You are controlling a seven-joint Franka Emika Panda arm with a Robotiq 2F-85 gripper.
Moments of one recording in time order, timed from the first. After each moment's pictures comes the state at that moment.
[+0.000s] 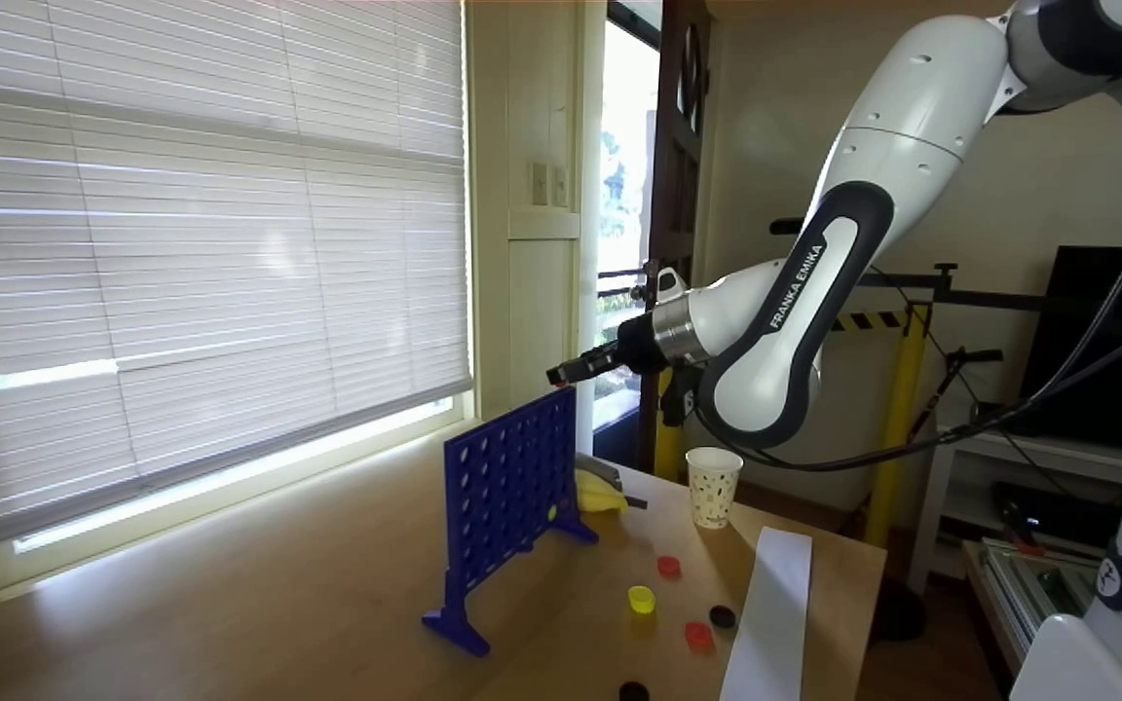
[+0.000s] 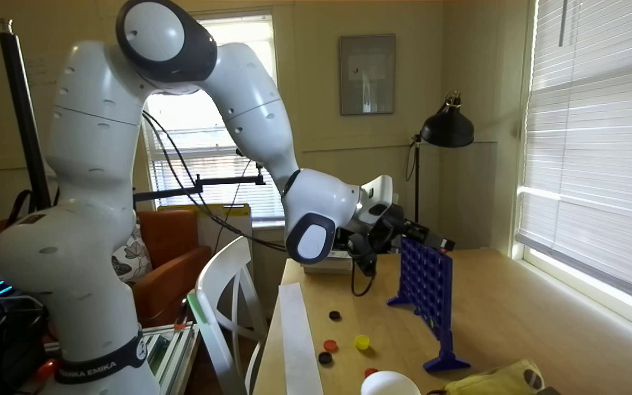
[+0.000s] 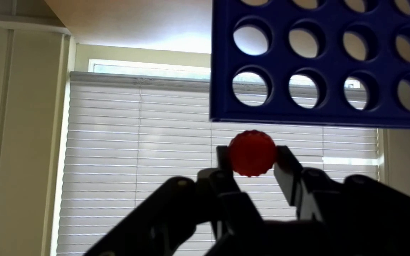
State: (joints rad) arm 0.03 0.31 0.05 -2.48 0.21 3.95 -0.13
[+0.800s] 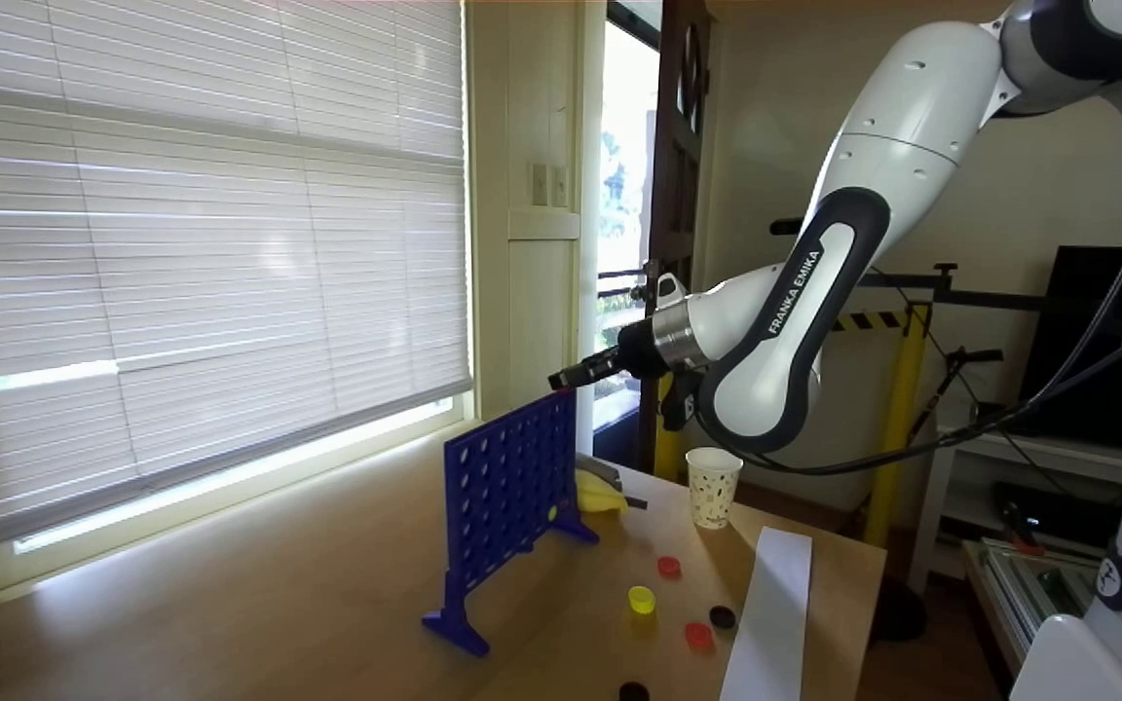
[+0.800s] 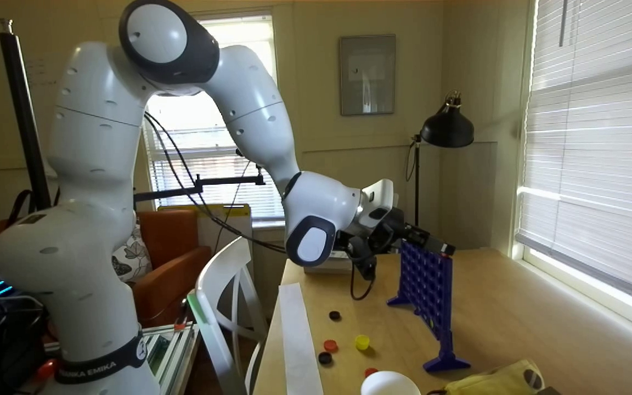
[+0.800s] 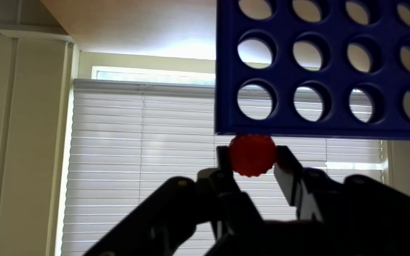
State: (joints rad) arm 0.04 0.32 0.04 -2.48 0.21 3.95 -0.12
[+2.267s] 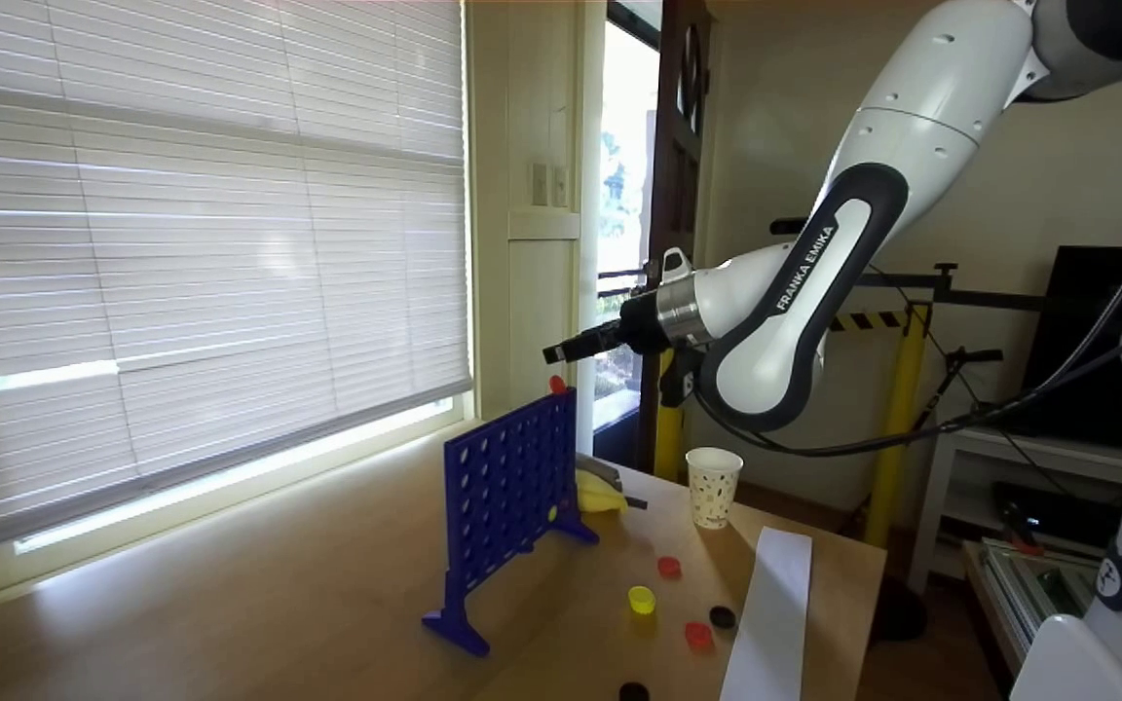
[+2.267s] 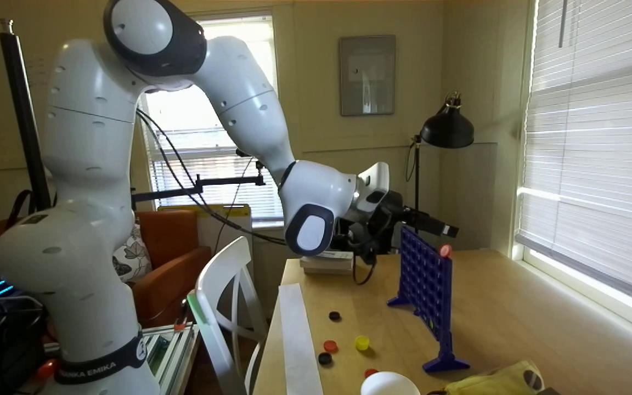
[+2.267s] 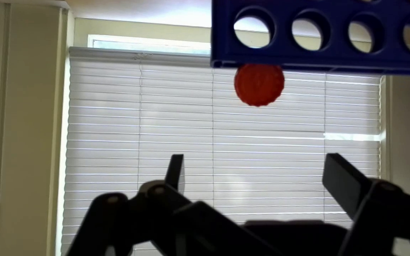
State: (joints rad) arm 0.06 0.25 0.02 -2.48 0.21 3.96 -0.12
